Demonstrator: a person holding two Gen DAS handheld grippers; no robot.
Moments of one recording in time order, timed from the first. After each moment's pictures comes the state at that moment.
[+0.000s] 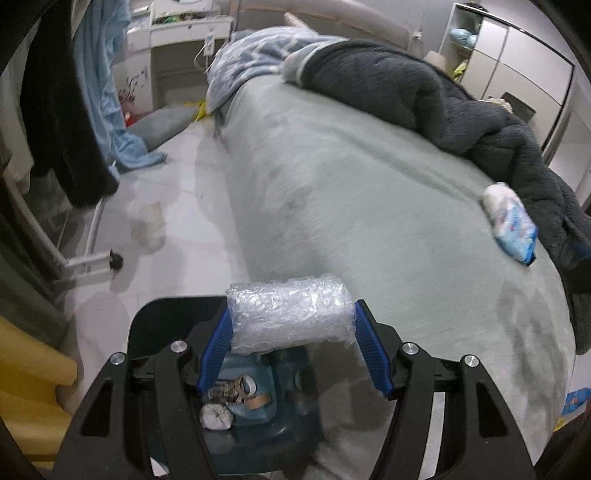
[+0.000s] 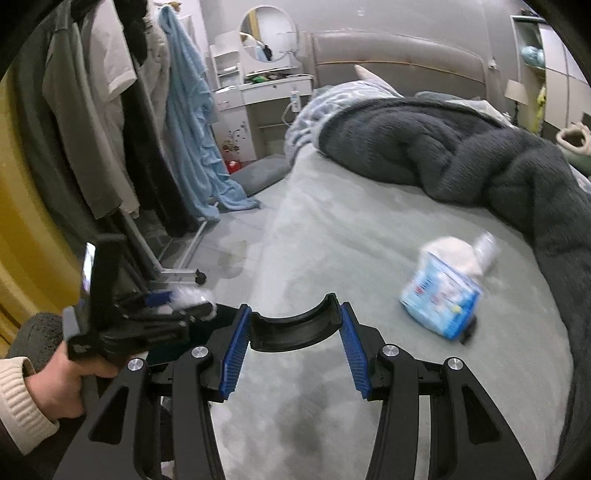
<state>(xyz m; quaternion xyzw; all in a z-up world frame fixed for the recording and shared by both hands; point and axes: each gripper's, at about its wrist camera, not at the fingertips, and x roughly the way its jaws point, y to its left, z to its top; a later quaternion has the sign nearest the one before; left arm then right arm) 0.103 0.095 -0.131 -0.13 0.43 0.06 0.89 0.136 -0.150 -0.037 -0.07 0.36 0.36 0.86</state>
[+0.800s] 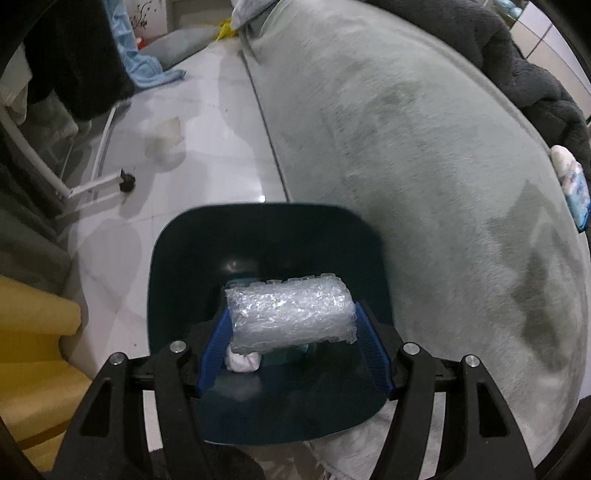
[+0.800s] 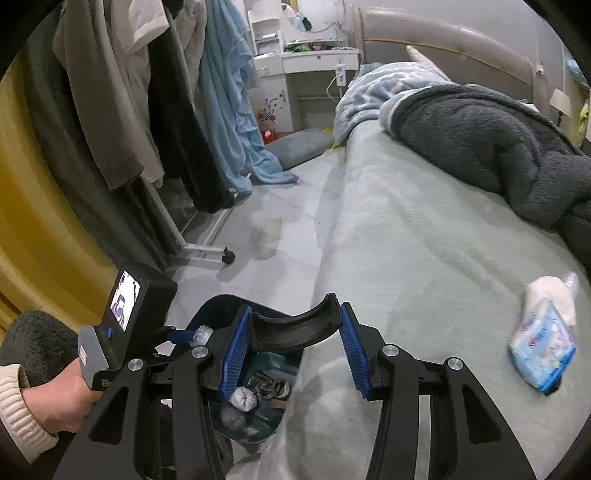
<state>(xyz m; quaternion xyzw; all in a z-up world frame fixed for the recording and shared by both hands) 0.090 0.151 -0.200 -0.16 0.56 0.07 0.81 0.150 -0.041 -0.070 -0.11 0.40 0.40 0.82</state>
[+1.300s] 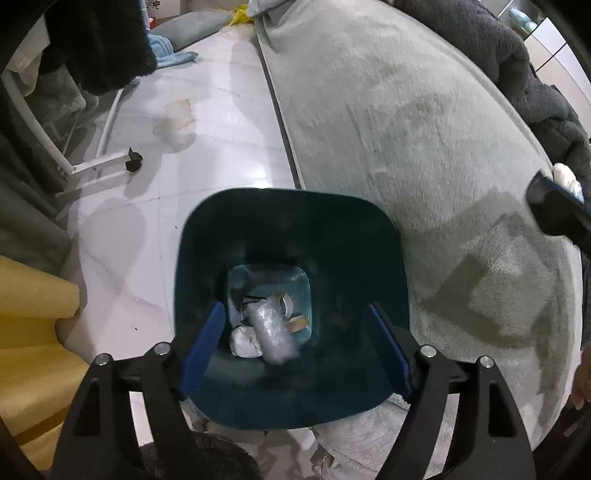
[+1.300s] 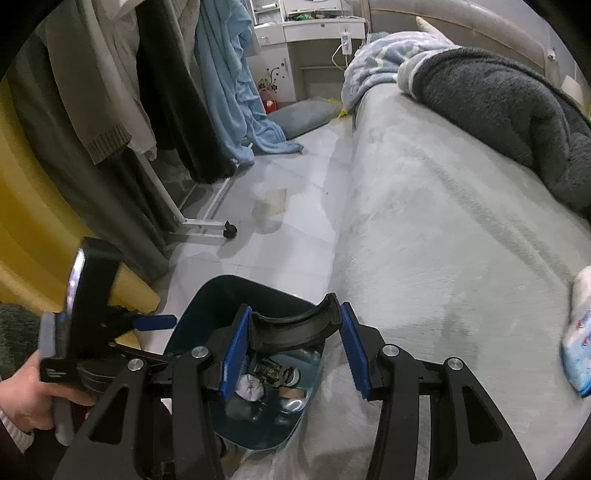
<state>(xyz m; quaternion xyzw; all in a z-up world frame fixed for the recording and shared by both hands) 0.072 0.177 -0.192 -0.20 0.57 0.07 0.80 0.164 -0.004 -0.115 -0.13 0.45 0.40 0.79</state>
